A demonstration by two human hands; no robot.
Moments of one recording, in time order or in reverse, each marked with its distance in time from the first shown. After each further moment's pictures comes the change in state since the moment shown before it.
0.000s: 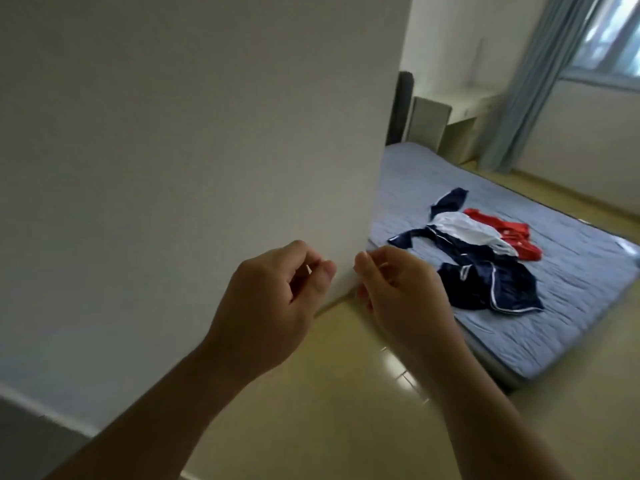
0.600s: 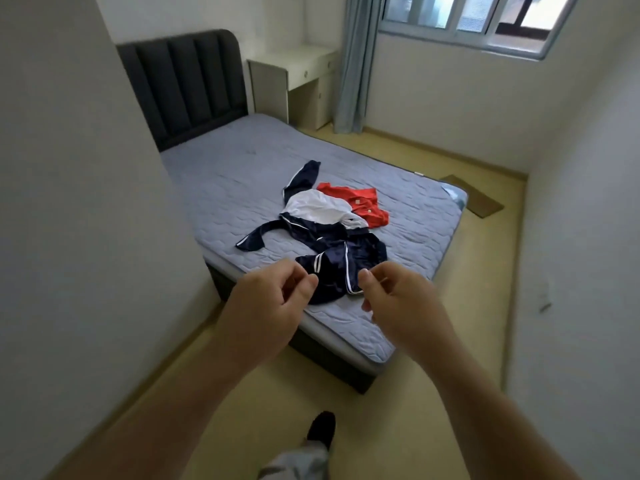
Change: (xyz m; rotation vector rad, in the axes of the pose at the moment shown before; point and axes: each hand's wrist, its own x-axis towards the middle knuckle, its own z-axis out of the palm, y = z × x) left_hand 0.226 0.122 0.448 -0.232 -0.335 0.052; right_hand 0.158 0.303 -0.344 -0.271 0.227 0.380
